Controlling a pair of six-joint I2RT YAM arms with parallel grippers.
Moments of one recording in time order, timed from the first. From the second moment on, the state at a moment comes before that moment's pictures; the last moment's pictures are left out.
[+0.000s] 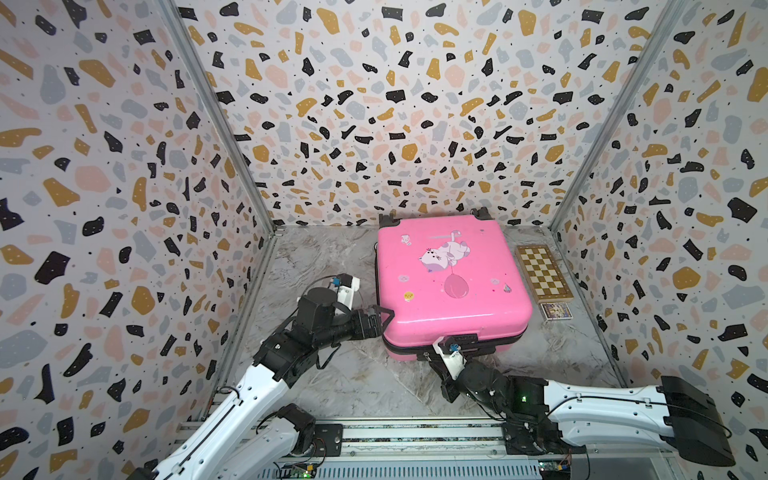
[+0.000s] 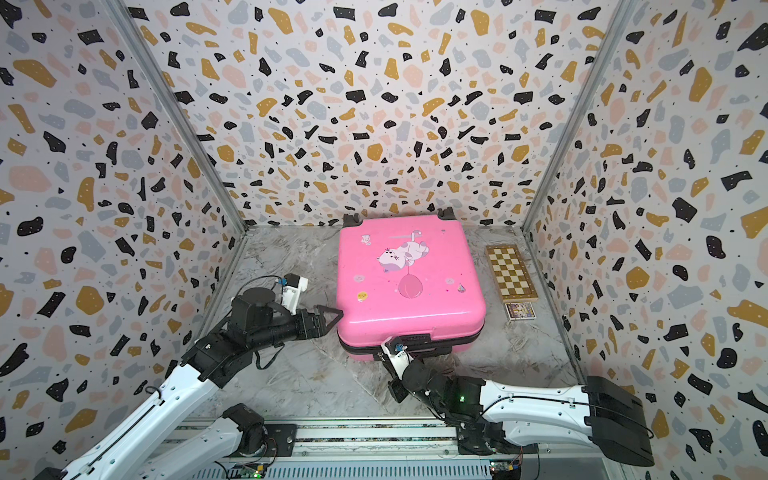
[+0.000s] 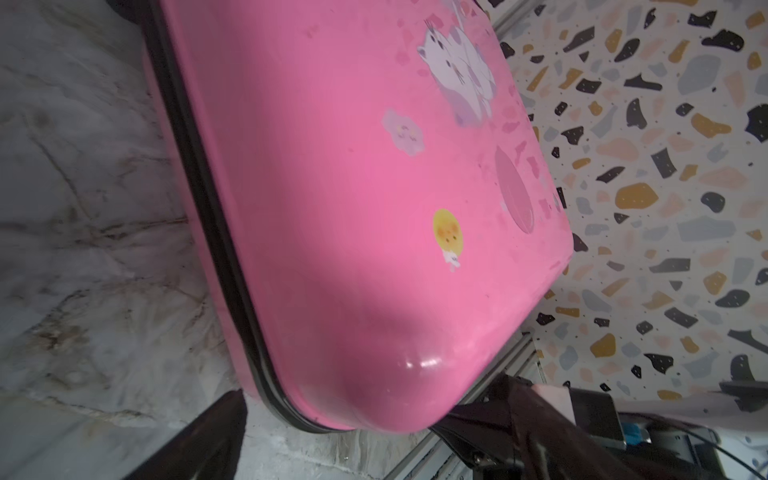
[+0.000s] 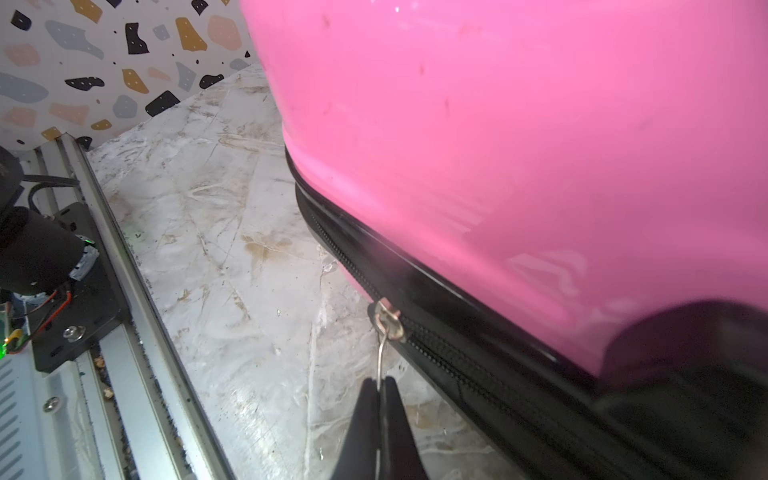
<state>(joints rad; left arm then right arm) -0.47 0.85 0.80 -0.49 0.38 -0.65 1.32 0.96 0.39 0.06 0.35 0.35</state>
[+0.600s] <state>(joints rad) -0.62 1.11 0.80 -0.25 0.56 -0.69 1.27 0.71 0.38 -0.25 0.39 0.48</state>
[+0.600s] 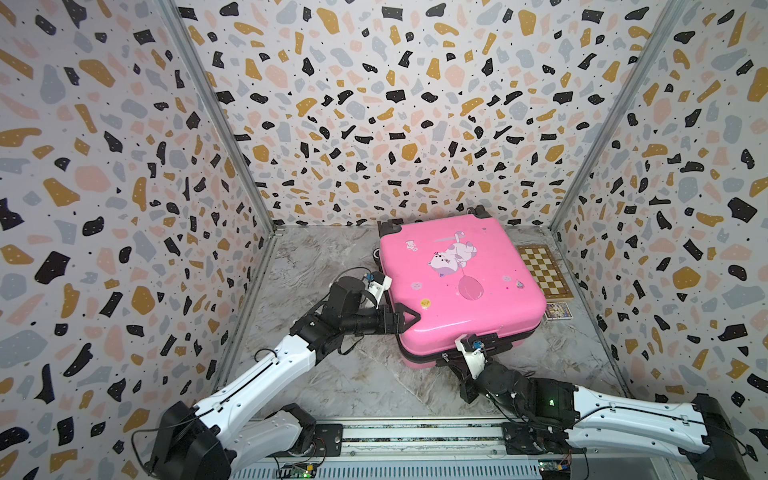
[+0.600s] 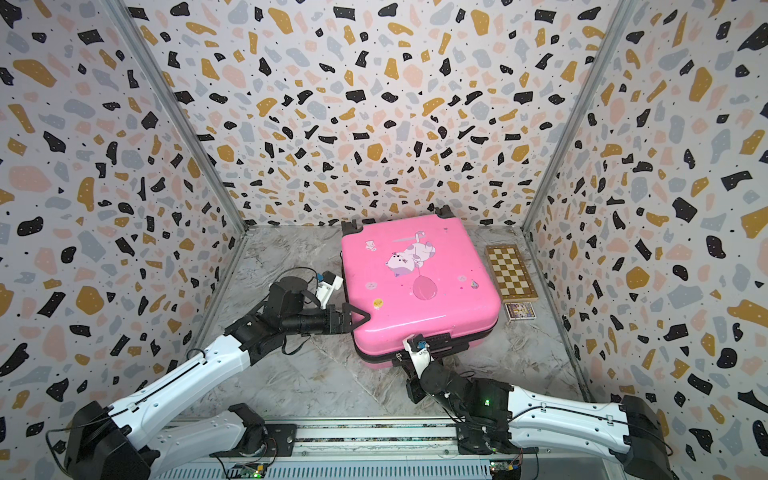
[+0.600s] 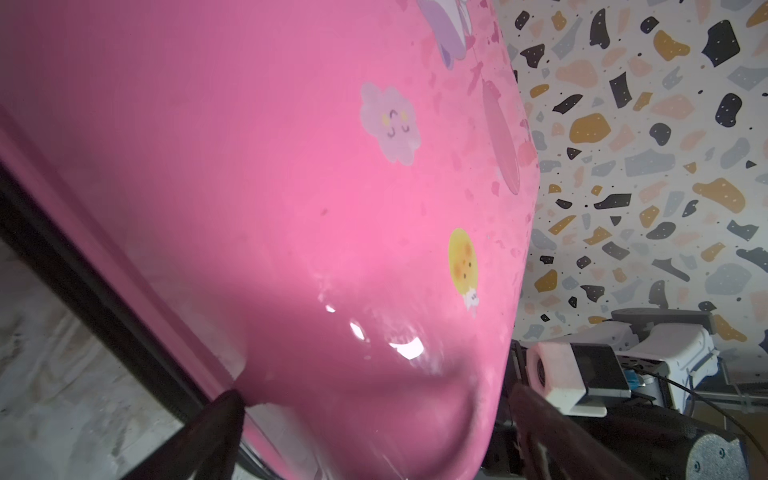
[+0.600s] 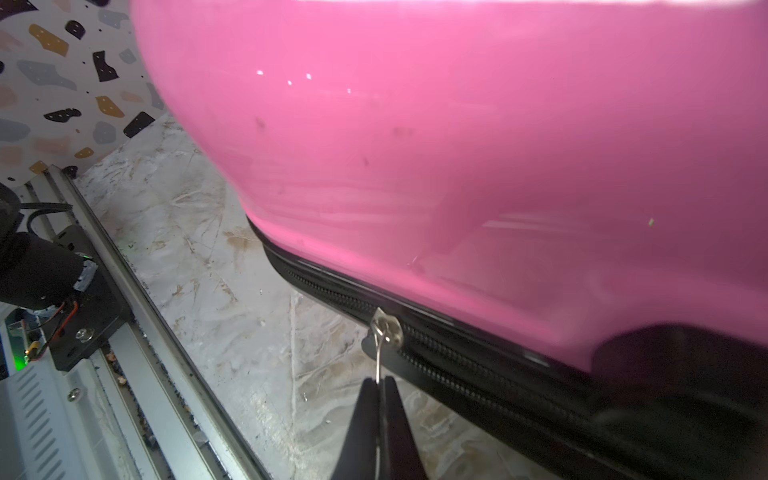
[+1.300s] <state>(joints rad) -0.84 1.31 0.86 -0.10 0.50 -0.74 1.09 0.56 0.35 -0.34 0.19 0.40</state>
